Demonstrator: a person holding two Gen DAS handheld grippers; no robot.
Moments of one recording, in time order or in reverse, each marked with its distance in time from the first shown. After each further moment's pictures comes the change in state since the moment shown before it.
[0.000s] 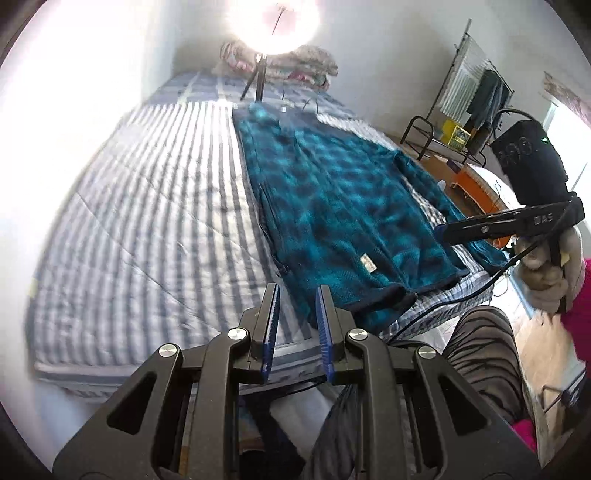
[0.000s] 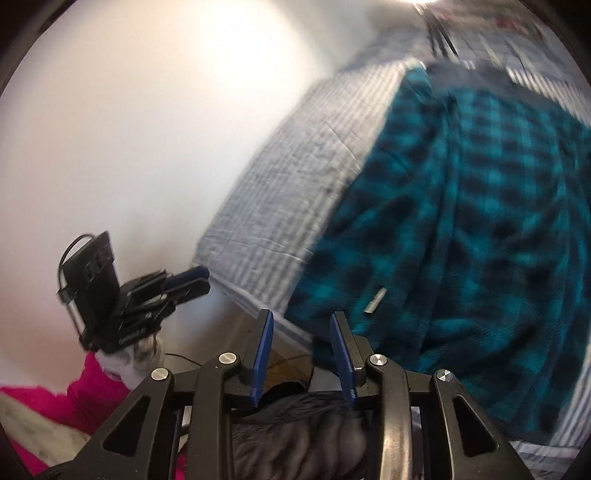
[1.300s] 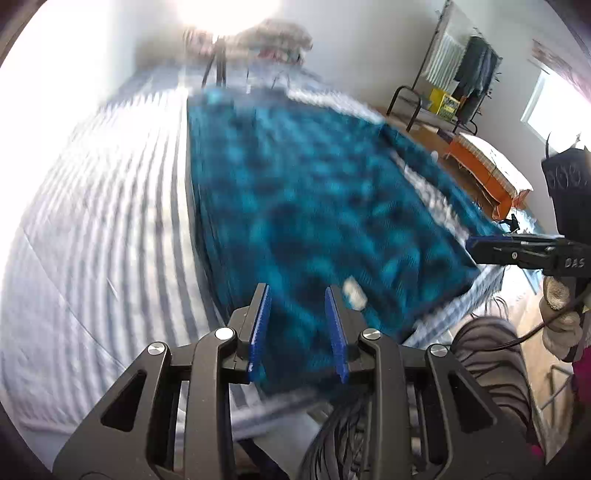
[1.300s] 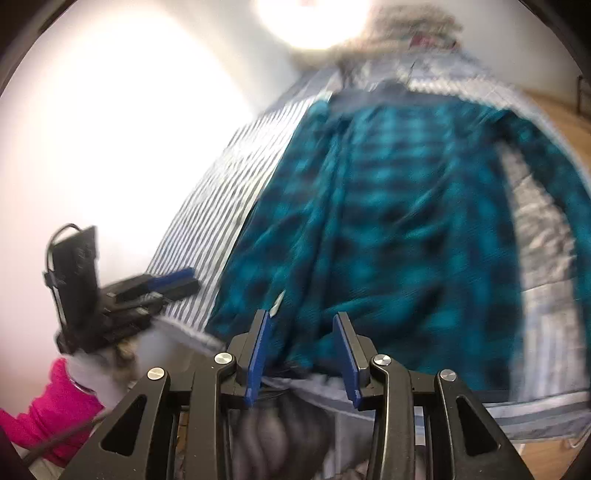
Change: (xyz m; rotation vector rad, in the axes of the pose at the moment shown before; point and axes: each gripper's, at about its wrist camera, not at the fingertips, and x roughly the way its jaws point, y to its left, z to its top) left arm 0.091 -0.050 0.044 0.104 0.076 -0.029; right arm -0.049 -0.066 -0.051 0.165 -0.214 -0.244
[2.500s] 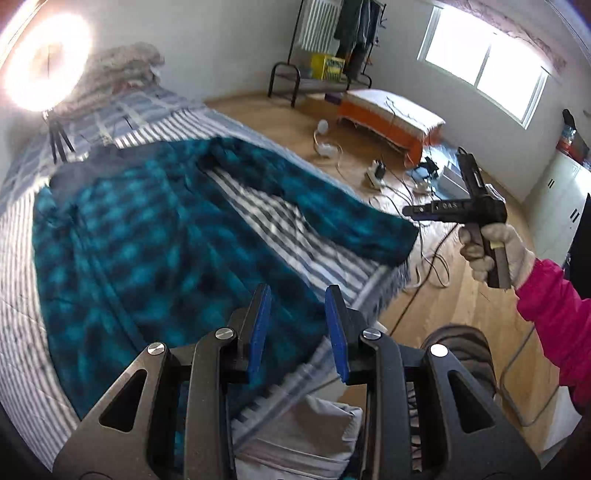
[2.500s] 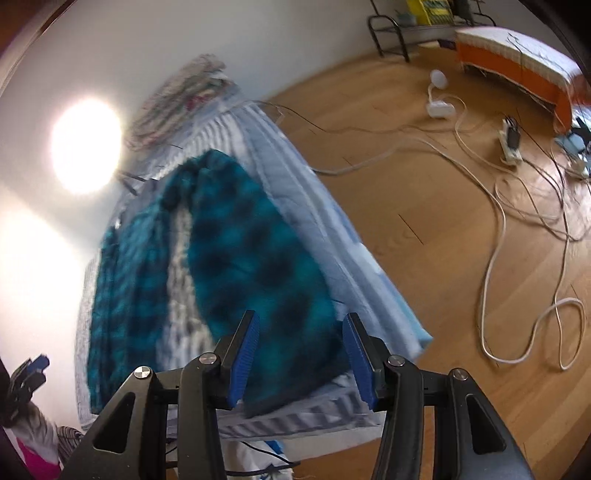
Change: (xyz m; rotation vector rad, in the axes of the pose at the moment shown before) left arm 0.042 -0.212 0.074 0.317 0.094 -0.289; right arm -0.153 -0.313 -0.076 0.555 -0.165 -0.329
